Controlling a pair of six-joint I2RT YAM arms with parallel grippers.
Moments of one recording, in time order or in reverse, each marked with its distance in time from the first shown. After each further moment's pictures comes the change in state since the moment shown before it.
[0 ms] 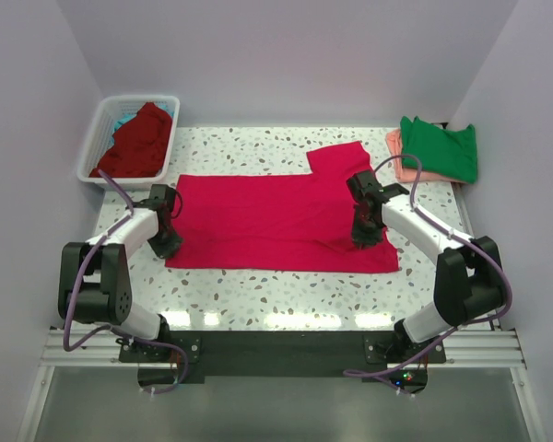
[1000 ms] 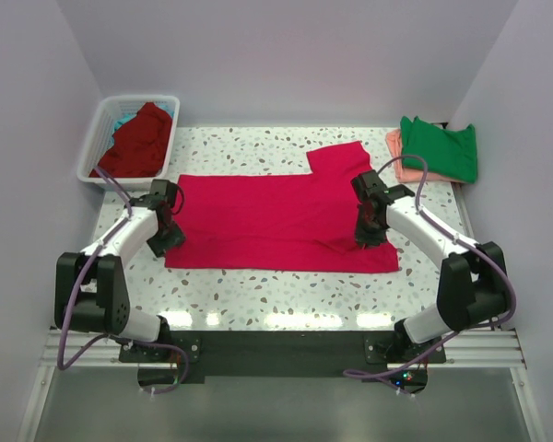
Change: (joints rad) left arm -0.040 -0.068 0.047 -0.078 -0.036 -0.071; right arm -0.020 -0.039 -0.016 -0.004 -0.002 -0.005
